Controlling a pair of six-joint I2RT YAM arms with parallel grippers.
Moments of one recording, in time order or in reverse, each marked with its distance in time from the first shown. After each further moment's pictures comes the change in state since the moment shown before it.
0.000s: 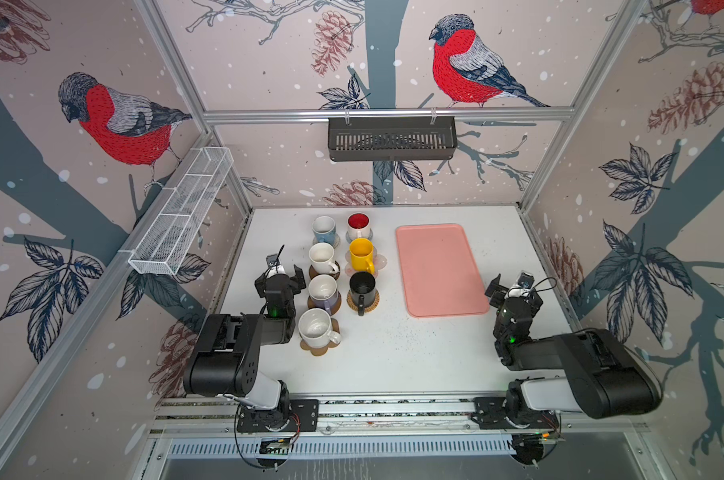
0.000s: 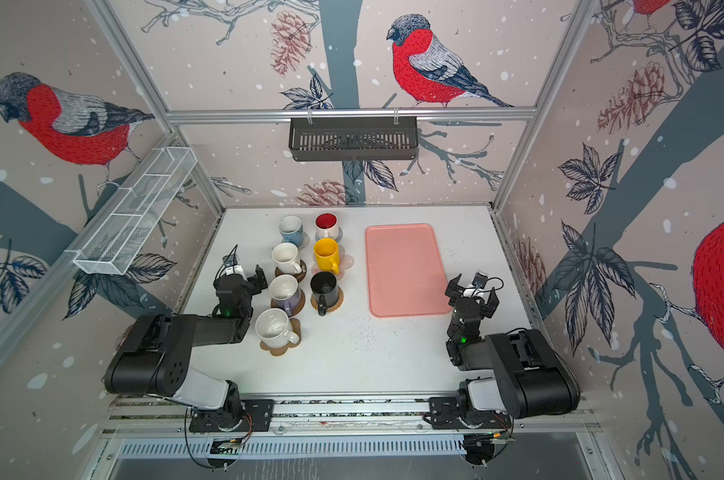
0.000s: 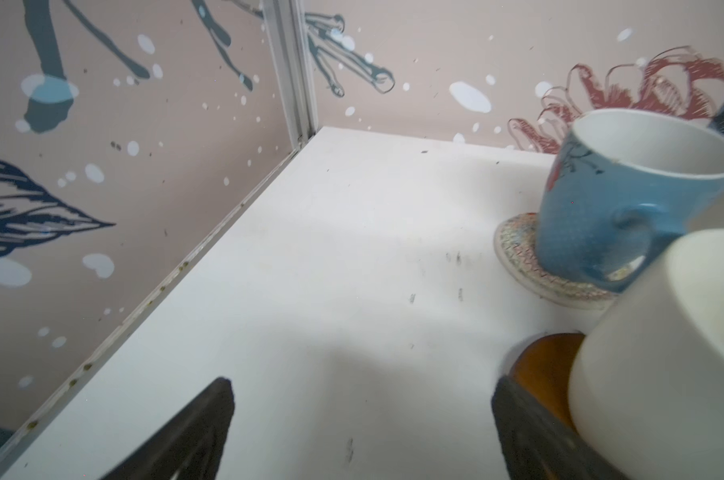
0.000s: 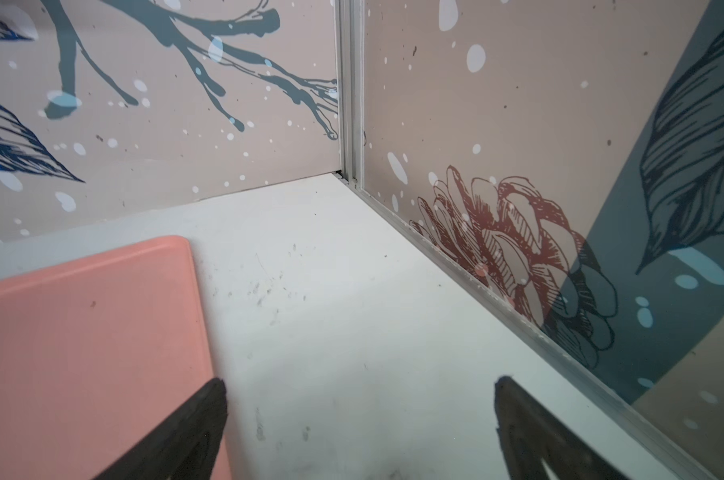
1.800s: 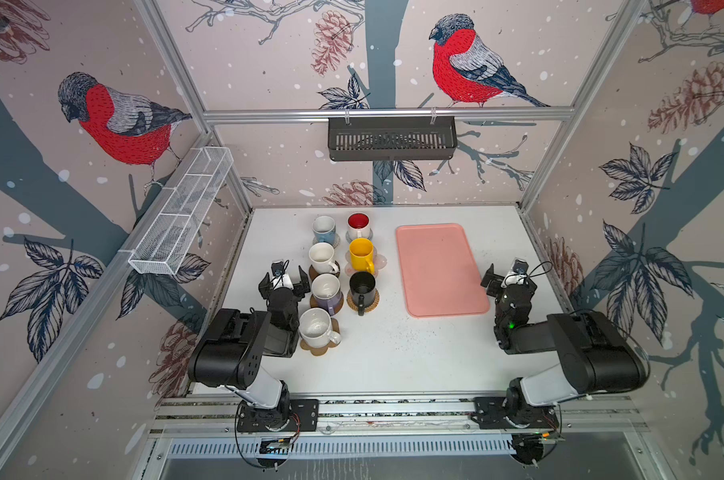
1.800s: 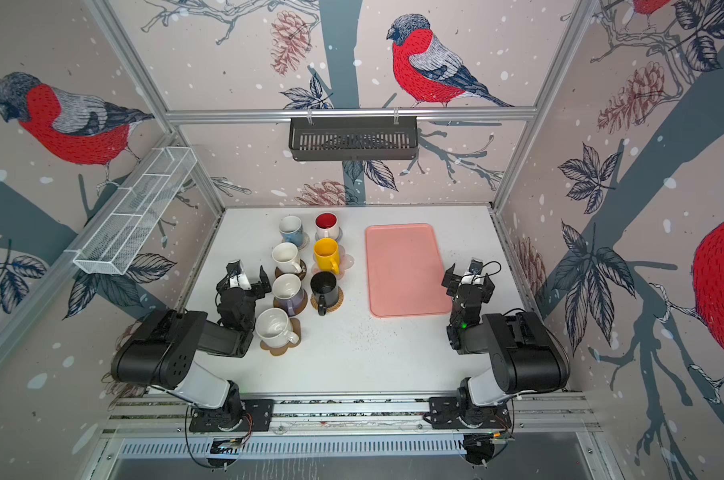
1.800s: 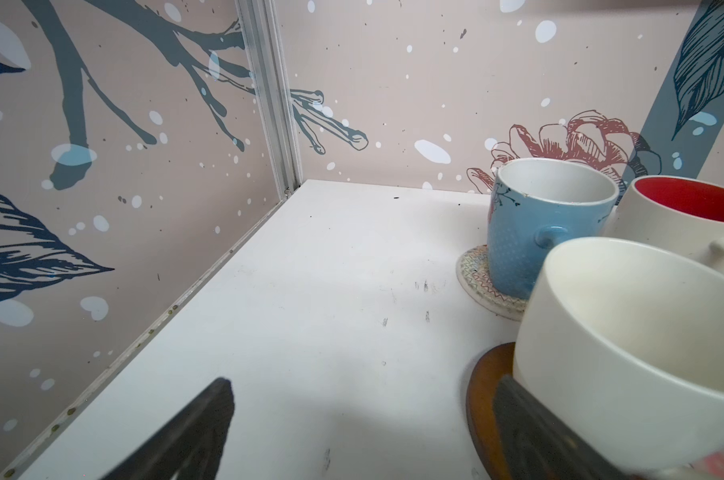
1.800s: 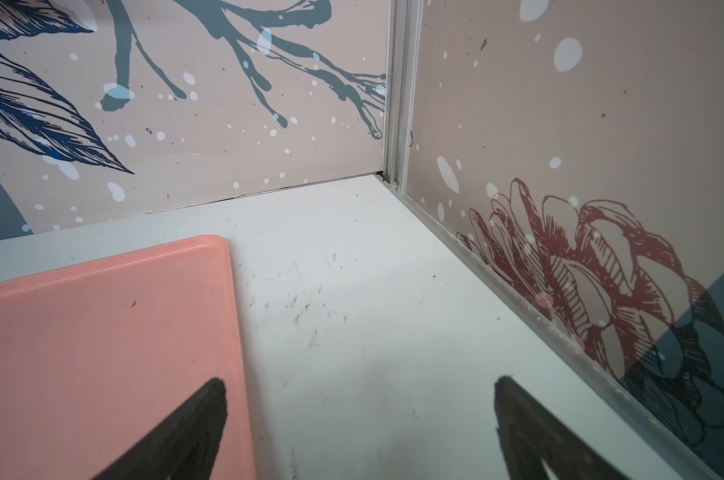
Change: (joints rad) left arm -0.061 0.053 -0.116 0.315 -0.036 0.057; right arm -0.080 0.103 0.142 -0.048 -0.202 -0.013
